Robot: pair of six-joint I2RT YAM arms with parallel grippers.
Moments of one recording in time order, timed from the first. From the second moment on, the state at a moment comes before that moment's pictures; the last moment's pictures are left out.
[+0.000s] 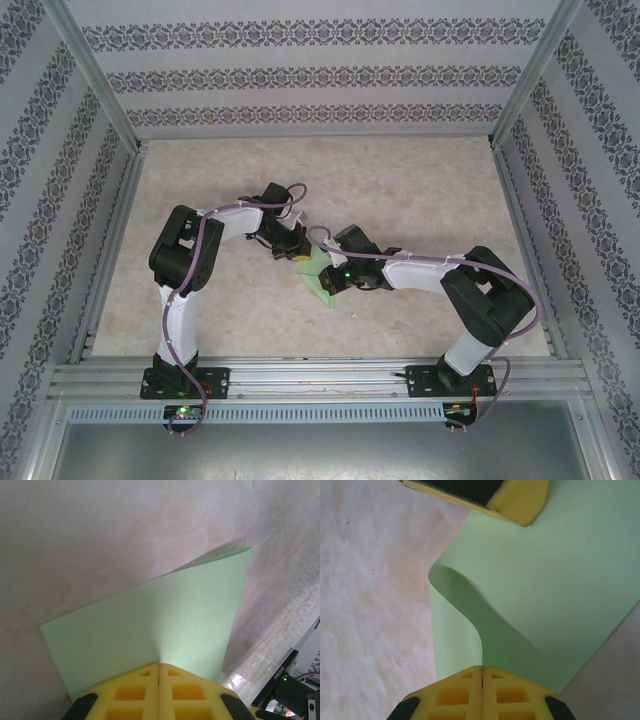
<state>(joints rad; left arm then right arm) -0.39 2.09 1.33 -0.56 0.69 -0.45 0.70 1.66 0.78 -0.10 -0.35 0.35</state>
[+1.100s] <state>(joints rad) -0.39 2.09 1.33 -0.56 0.69 -0.45 0.69 1.69 0.80 -0.12 -0.30 0.35</state>
